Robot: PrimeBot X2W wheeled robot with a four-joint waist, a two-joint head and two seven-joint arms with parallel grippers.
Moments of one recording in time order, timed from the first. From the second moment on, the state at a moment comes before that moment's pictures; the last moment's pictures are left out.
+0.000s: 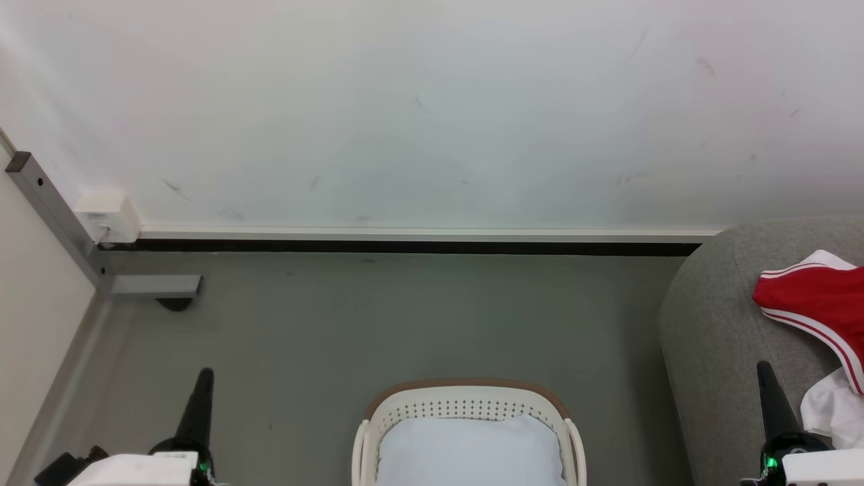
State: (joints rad) left arm -0.08 0.07 0.09 0.22 -1.38 -0.10 0.05; right arm -0.08 -0.13 0.05 0.23 1.47 0.13 -0.05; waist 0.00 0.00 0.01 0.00
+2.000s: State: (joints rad) left arm -0.11 0.05 0.11 0.22 -1.61 -0.10 0.11; right arm -0.11 -0.16 0.04 0.24 1.75 0.13 -0.01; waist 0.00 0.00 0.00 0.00
